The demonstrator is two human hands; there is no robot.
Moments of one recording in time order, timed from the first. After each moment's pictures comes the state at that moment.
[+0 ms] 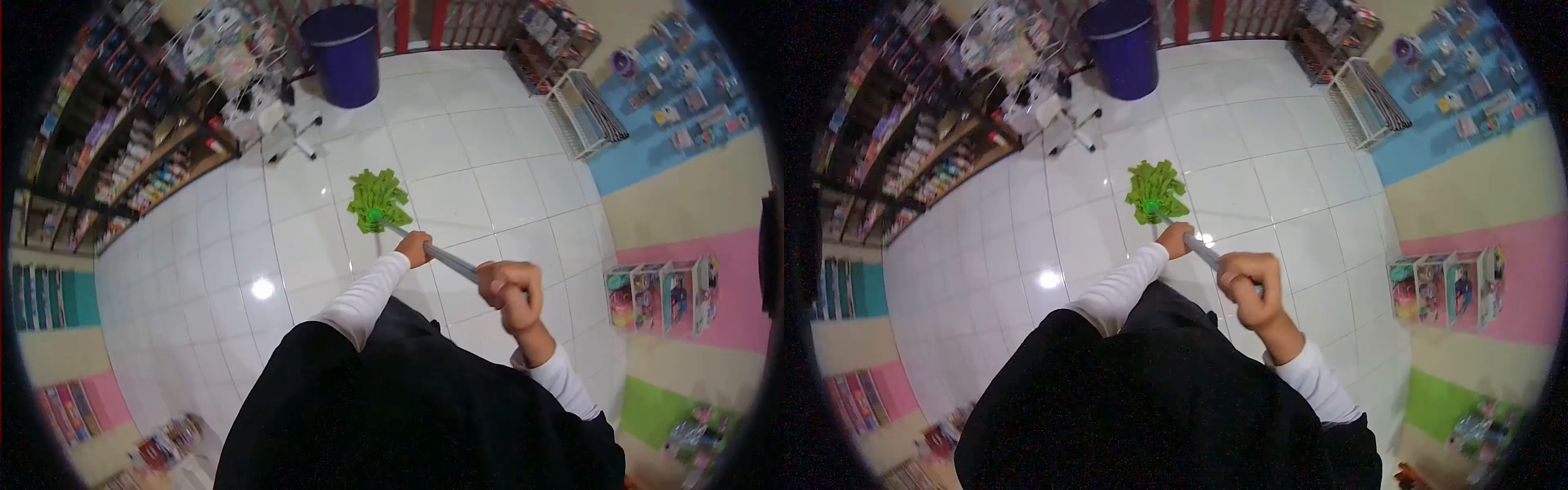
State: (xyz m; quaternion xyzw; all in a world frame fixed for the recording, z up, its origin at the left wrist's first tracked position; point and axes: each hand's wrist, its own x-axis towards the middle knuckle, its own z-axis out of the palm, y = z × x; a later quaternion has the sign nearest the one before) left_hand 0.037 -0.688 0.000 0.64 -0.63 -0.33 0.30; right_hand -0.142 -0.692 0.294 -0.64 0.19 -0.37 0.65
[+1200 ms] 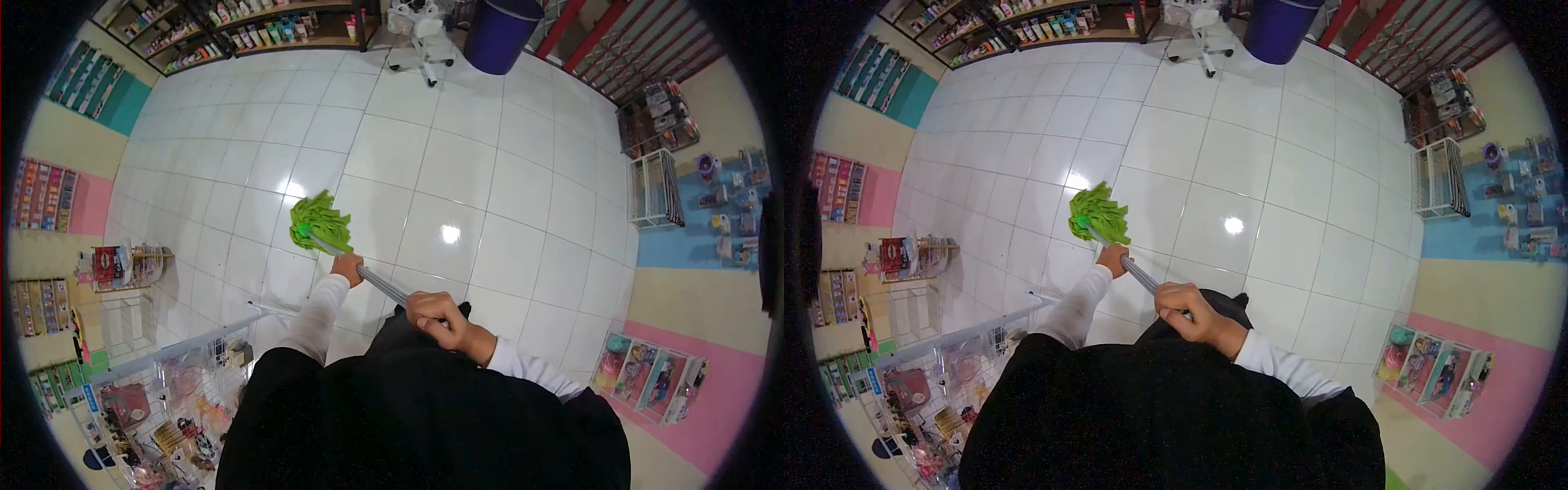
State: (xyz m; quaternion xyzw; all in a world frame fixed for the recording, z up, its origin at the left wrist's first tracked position) left_hand -0.038 -0.158 -0.056 0.89 -0.34 -0.25 0.15; right_hand -0.198 -0.367 0.200 -0.66 -0.14 -0.05 0.74
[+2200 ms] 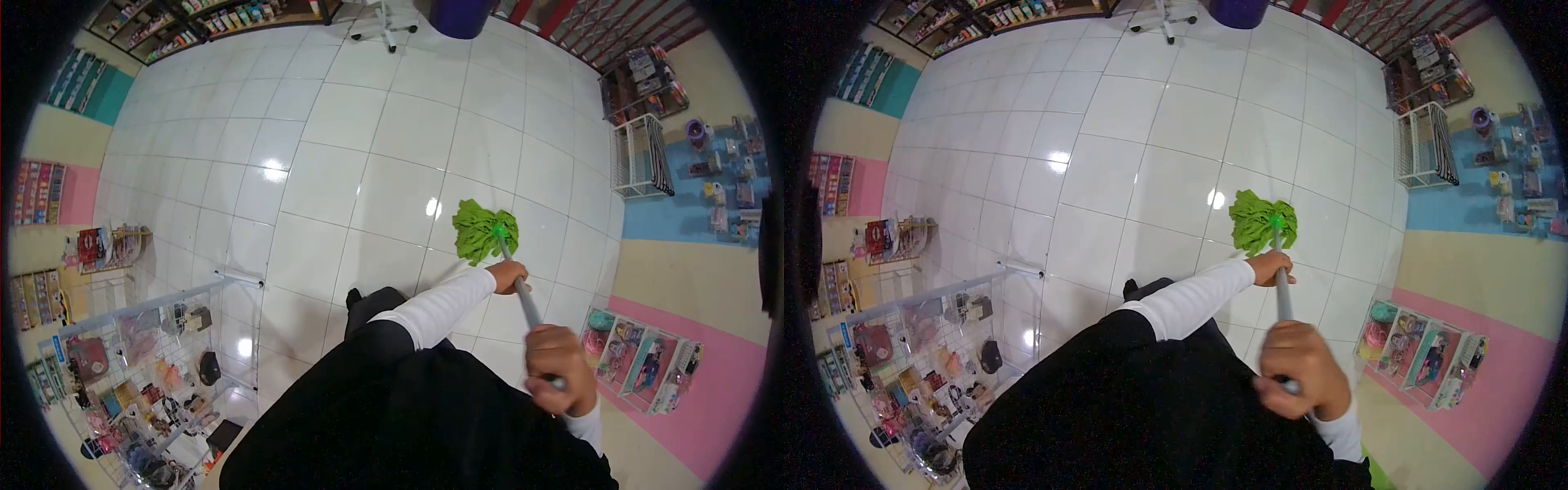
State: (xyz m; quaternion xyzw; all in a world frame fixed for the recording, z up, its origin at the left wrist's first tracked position) left_hand -0.393 -0.570 -0.002 0.57 -0.59 -0.35 0.46; right_hand -0.445 -0.562 0.332 -0.82 -0.07 0.02 0.57
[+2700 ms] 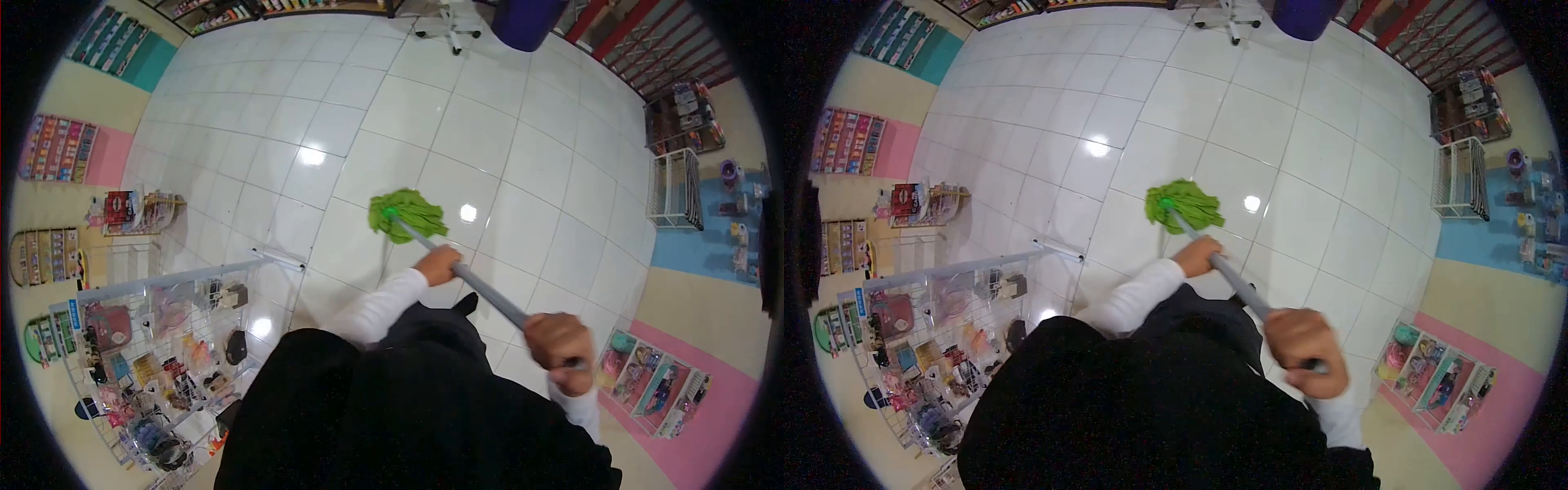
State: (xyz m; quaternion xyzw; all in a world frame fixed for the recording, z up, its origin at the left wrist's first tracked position) left_hand -0.240 -0.296 0.003 0.74 -0.47 -0.27 0.40; right_hand -0.369 -0.454 0.299 -0.62 -0.13 -0.04 0.77
